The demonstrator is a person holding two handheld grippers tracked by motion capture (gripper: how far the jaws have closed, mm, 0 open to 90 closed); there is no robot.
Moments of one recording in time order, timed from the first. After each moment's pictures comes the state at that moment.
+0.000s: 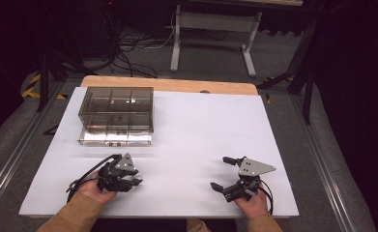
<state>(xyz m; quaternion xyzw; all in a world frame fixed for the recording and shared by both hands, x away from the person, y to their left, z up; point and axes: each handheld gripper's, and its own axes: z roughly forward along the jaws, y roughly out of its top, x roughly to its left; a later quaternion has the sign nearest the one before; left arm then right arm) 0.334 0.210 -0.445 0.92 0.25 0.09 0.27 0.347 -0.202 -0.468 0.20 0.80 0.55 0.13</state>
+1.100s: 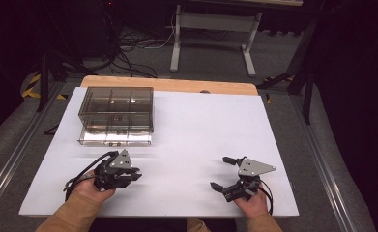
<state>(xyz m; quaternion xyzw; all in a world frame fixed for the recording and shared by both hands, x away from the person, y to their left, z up) 0.327 0.213 -0.417 0.91 0.25 0.10 0.31 0.347 -0.202 -0.468 0.20 0.80 0.54 0.13</state>
